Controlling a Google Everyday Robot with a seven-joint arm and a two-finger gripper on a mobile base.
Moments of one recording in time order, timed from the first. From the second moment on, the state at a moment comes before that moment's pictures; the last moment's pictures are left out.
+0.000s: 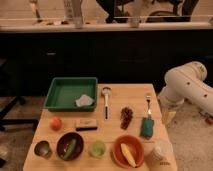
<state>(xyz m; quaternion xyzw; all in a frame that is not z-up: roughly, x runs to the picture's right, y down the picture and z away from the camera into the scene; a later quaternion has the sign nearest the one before) 0.283 0.104 0.685 -0.28 0.02 0.02 0.96</state>
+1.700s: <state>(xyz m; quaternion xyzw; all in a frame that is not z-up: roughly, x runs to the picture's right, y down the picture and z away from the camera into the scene) 0.161 0.153 0.660 -0.30 -0.15 -0.32 0.89</state>
